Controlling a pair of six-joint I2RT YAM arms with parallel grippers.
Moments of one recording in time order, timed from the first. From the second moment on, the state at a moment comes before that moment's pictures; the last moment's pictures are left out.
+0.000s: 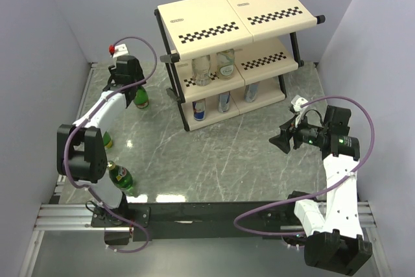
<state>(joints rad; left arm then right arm) -0.13 1.65 1.26 -0.09 -0.40 -0.33 -0.24 0.86 0.92 -0.91 -0.95 -0.68</state>
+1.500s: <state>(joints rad) -0.28 1.12 0.88 -0.30 -0.14 -0.38 -0.16 0.95 0.92 -1.03 -1.01 -0.83</state>
